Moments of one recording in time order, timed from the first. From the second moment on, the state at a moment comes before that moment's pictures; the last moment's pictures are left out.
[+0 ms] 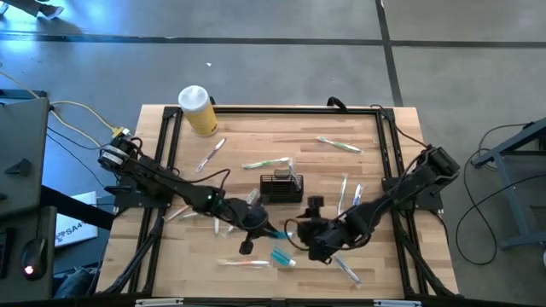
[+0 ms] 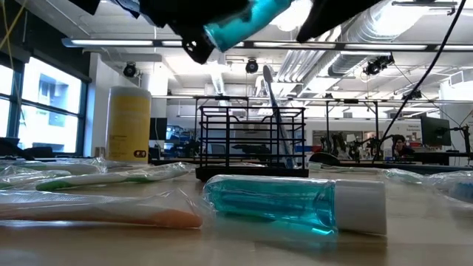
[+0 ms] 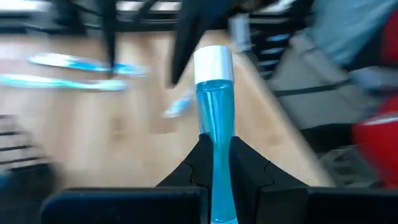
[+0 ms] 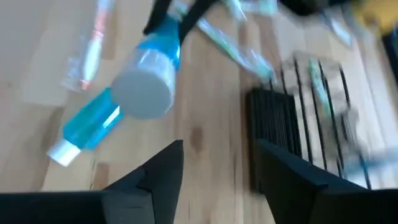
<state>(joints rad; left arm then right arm) -0.38 1.60 0.92 0.32 -0.07 -0.14 0.57 1.69 1.32 -0.67 0.55 0.36</state>
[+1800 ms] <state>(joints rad) -0.52 1.60 0.92 0.36 -0.64 0.18 0.49 1.65 1.32 -0.46 0.47 0.46</state>
